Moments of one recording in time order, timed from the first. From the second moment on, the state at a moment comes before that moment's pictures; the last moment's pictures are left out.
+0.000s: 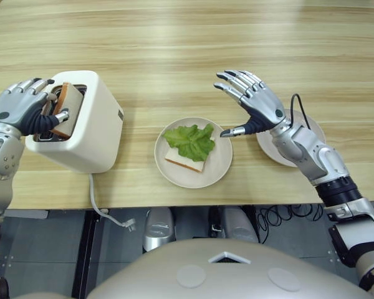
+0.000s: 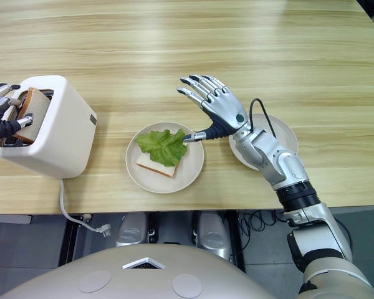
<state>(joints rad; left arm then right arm) 0.17 0.98 0.27 -0.16 0.71 -0.05 -0.25 -0.31 -0.59 0.31 0.15 -0.84 -0.54 -0.27</state>
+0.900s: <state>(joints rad) -0.04 0.94 0.45 -0.33 0.30 0.13 -0.49 -0.31 -0.57 0.32 0.15 -0.86 -0.53 -0.29</state>
